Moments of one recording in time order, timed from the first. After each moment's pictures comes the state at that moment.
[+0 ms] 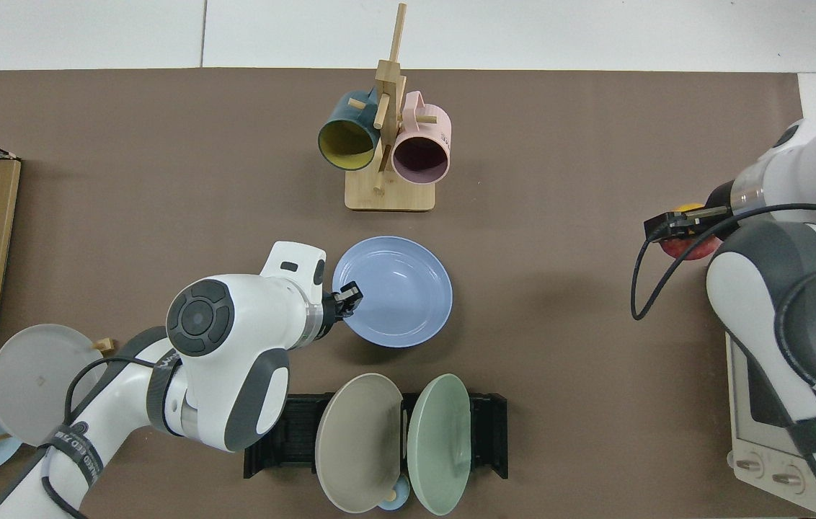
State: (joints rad) left arm 0.24 0.09 -0.76 -2.24 -0.26 2.48 -0.80; right arm 0.14 0.09 -0.11 -1.82 0.02 1.94 -0.05
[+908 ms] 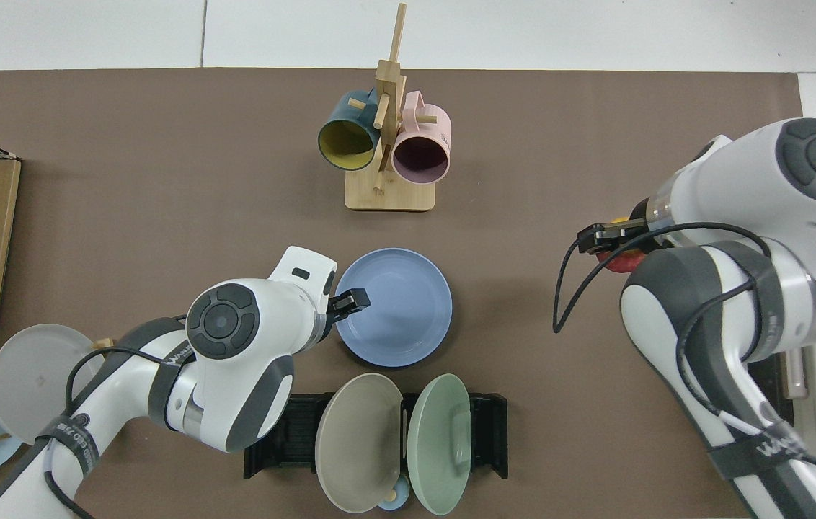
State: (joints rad) left arm 0.23 0.09 -0.74 -2.23 -0.08 2.40 -0.80; right arm 0.29 0.11 -0.10 -1.84 0.02 1.95 0.14
